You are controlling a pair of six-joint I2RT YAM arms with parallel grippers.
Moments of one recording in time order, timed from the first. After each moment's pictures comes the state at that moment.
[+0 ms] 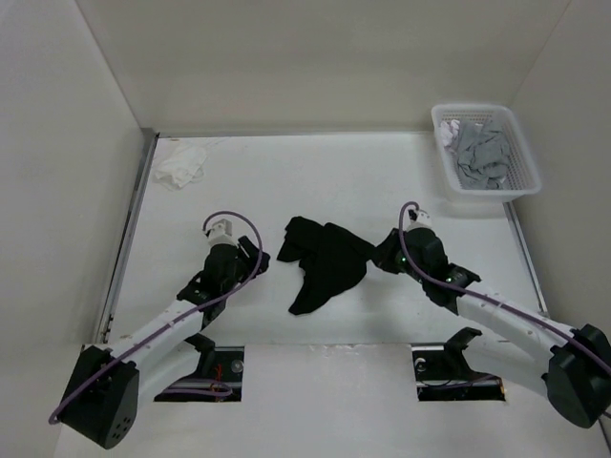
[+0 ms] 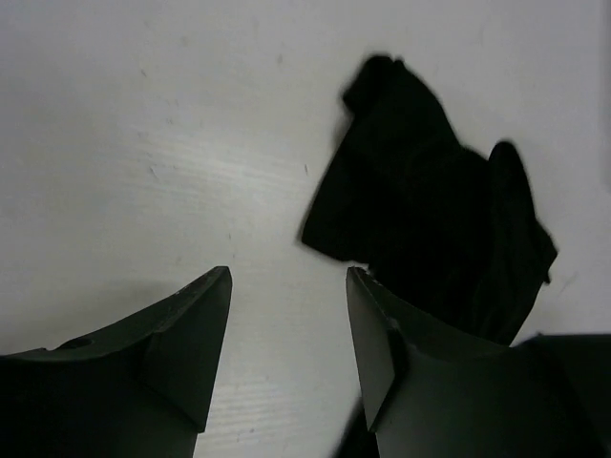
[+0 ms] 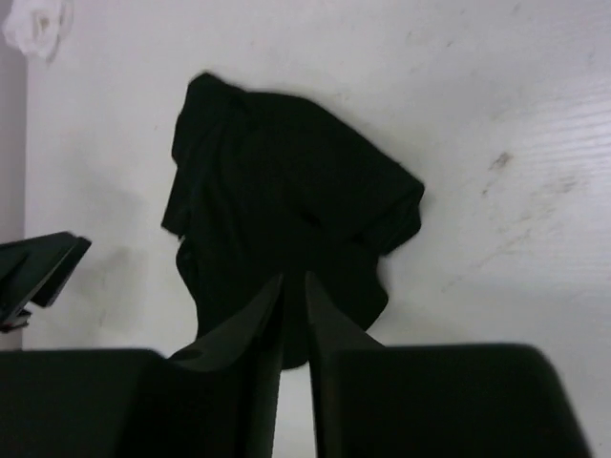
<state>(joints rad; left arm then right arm) -0.41 0.88 0.25 0.15 -0.14 -0.79 0.56 0.99 0.48 0.02 0.06 0.80</state>
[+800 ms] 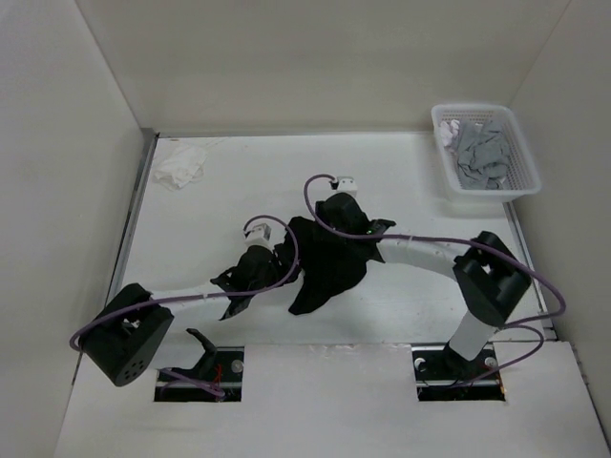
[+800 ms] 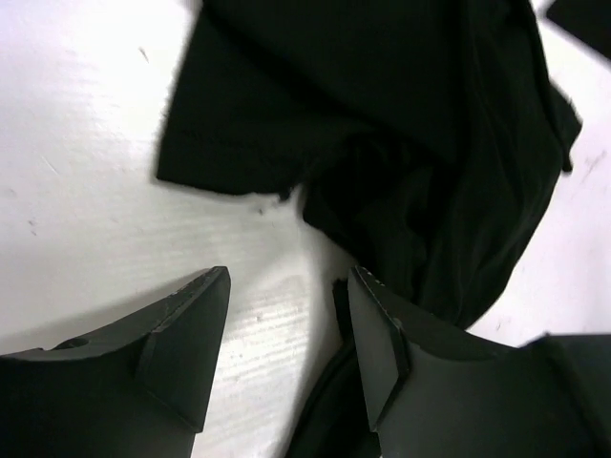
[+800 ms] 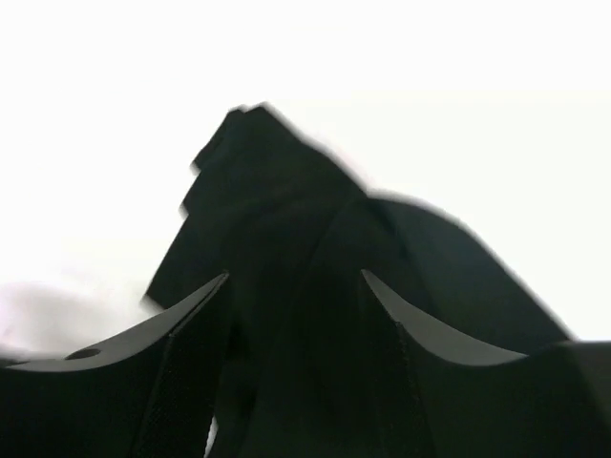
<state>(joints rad) -0.70 1.26 0.31 0.35 -0.13 -0.82 0.80 1.68 1.05 -0.03 0.30 0.59</state>
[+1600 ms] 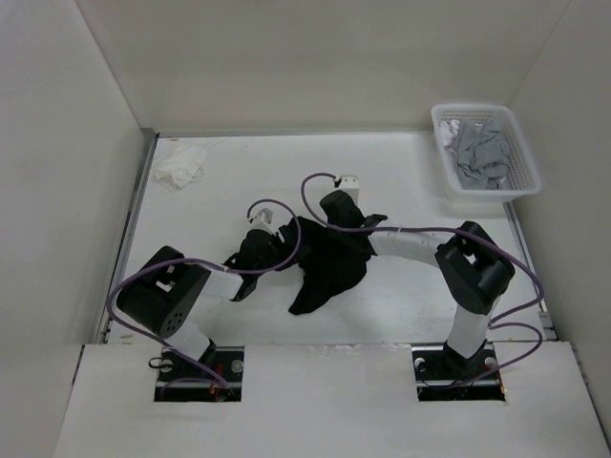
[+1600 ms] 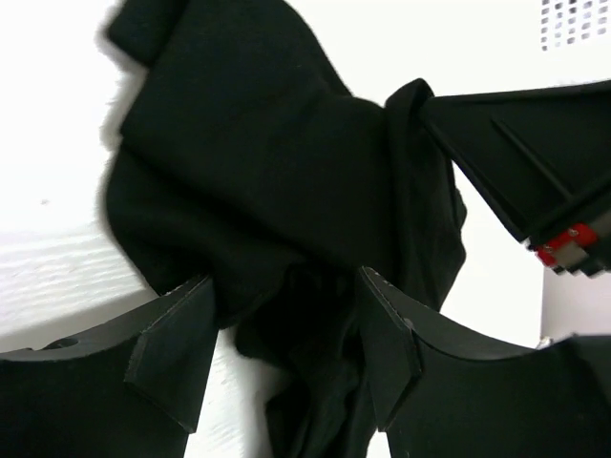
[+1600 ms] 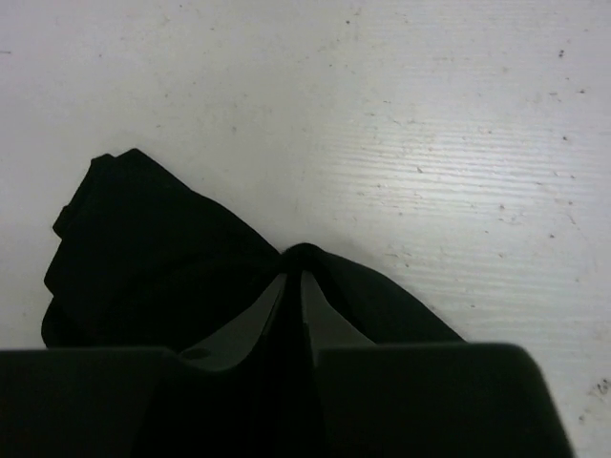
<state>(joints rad) -0.57 1.57 0.39 0.70 0.08 -0.93 0.77 1.83 1.13 -0.06 0.46 0.54</state>
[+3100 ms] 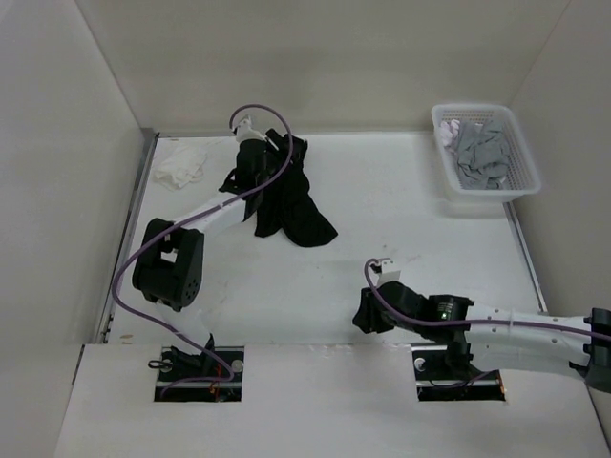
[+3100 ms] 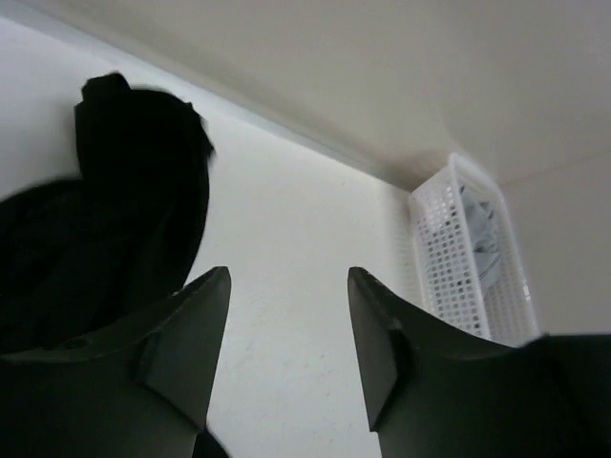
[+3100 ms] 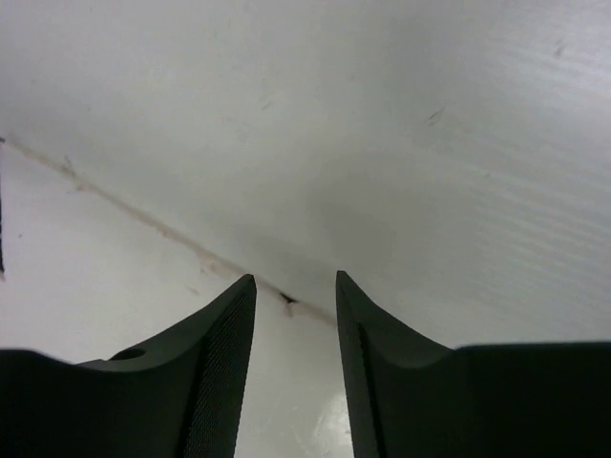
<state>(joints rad) -0.37 1.78 1.21 0.39 -0.06 -0.82 1.21 0.88 0.46 -0.41 0.24 0.91</state>
